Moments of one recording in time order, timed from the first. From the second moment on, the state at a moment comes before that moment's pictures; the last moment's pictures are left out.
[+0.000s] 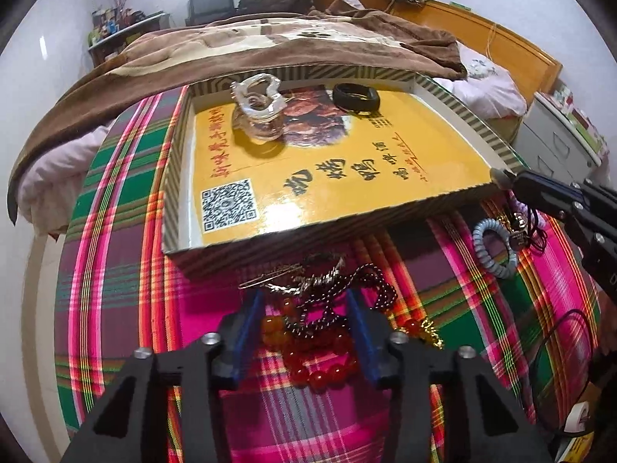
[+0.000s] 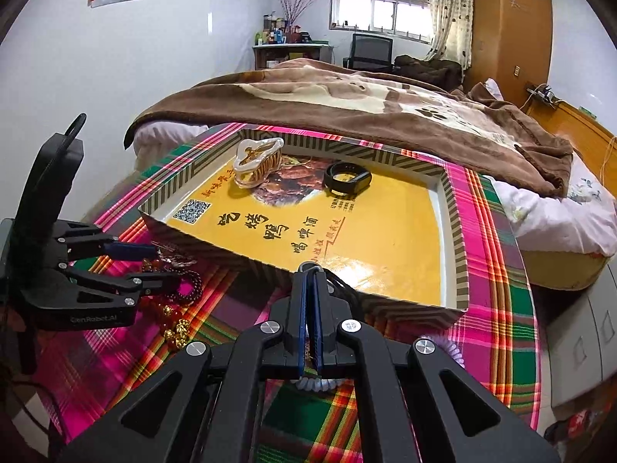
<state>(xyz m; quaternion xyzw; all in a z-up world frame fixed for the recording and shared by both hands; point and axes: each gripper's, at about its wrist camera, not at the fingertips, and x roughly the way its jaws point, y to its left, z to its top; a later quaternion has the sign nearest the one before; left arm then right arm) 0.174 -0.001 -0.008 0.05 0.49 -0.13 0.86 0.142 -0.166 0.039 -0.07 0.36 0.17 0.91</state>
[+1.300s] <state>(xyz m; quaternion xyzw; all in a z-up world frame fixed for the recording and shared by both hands) 0.141 0.029 0.065 -0.01 0.42 -0.15 0.90 0.118 -0.189 0.083 -0.04 0.32 0.16 0.93</state>
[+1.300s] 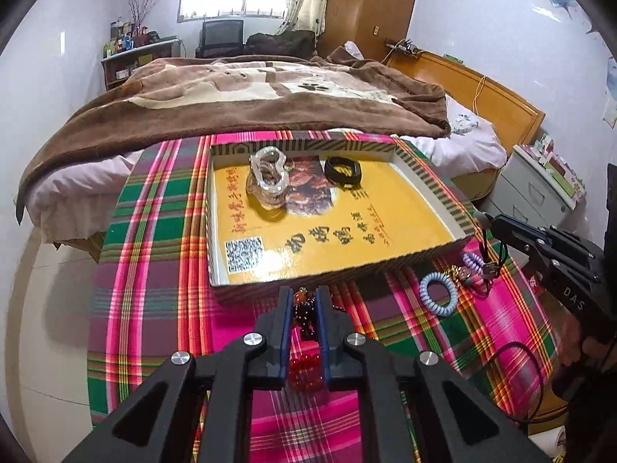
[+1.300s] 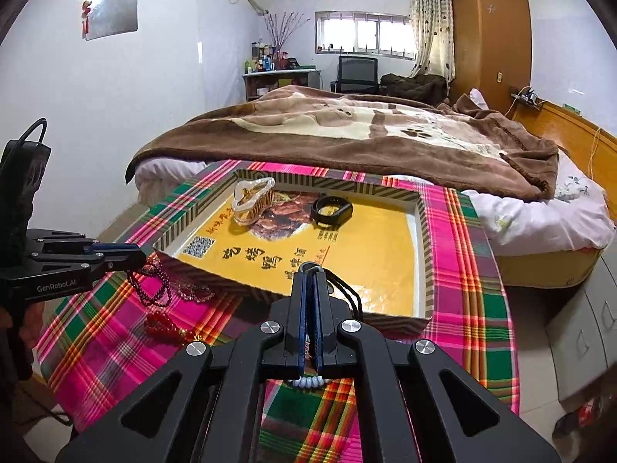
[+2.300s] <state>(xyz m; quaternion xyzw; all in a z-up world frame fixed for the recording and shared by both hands) 0.272 -0.011 0.084 -0.03 0.41 -0.17 0.89 0.241 -0.236 0.102 0.00 0.35 0.15 0.93</state>
